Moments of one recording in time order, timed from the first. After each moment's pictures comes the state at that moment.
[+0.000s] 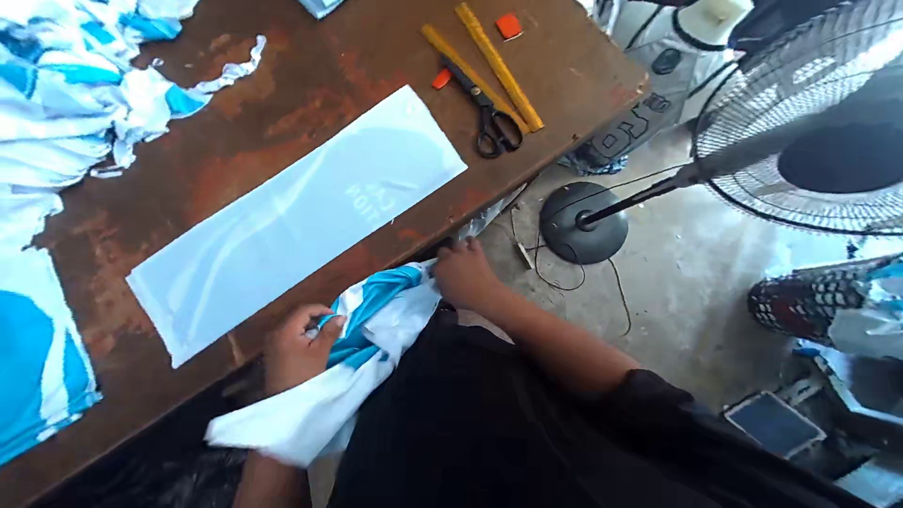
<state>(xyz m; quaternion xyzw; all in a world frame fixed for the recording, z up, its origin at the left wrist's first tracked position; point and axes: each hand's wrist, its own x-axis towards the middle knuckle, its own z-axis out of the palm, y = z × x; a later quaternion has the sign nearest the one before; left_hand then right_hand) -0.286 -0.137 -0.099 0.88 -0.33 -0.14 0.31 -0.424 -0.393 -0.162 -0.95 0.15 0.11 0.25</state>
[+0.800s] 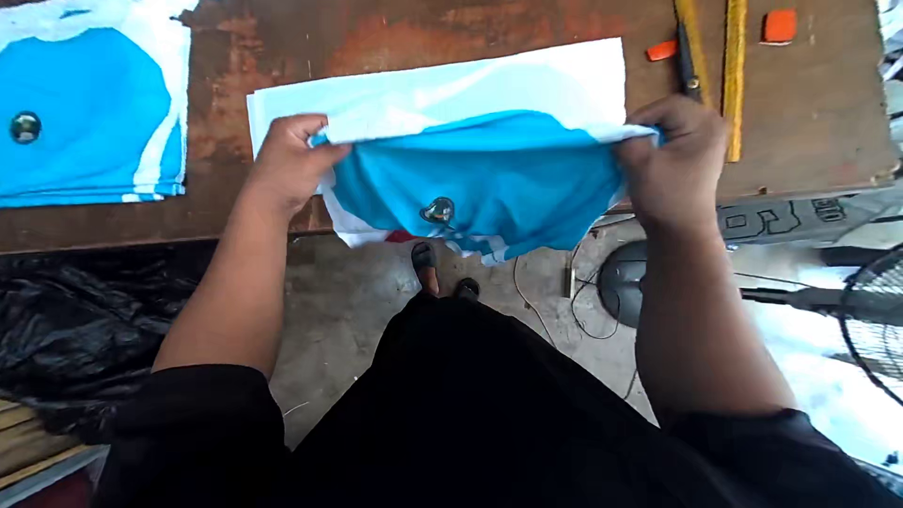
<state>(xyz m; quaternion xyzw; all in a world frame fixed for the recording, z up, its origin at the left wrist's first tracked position) -0.171 -0.086 -0.069 0.82 -0.25 -0.15 0.49 -0.365 -0.463 -0.075 -0.88 0.11 -0.20 0.42</state>
